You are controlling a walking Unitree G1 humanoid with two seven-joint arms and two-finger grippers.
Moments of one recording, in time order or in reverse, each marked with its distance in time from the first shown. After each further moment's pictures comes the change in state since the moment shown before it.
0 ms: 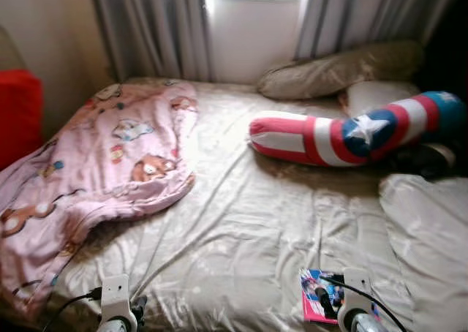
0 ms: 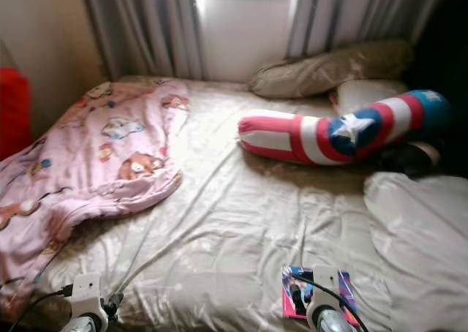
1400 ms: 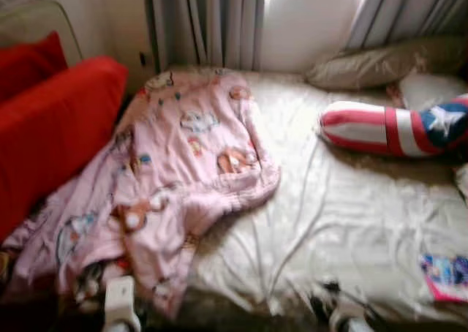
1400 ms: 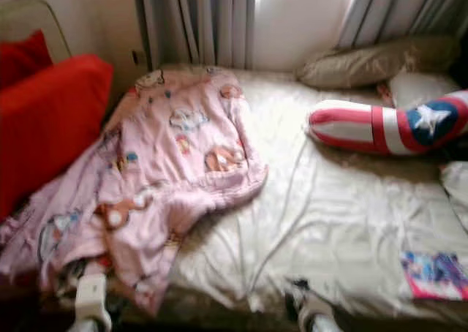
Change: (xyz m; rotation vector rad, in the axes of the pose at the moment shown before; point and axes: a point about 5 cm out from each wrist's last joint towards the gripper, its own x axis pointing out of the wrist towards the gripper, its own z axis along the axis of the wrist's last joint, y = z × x) left arm 0.000 0.016 0.007 0.004 -0.022 0.043; right arm 0.002 0.031 -0.003 0.047 -0.009 0.062
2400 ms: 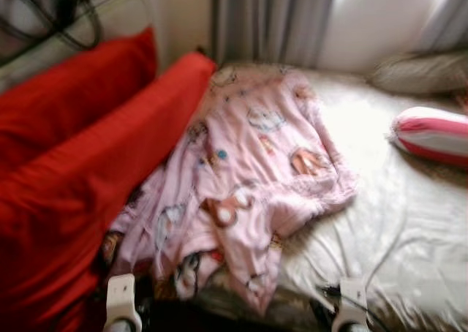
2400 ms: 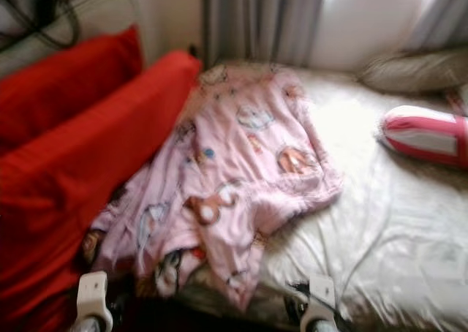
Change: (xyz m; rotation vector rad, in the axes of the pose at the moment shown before) left arm -0.001 -0.004 -0.004 0.000 0.008 -0.010; right arm -0.003 -0.007 -0.005 0.004 0.004 -0.012
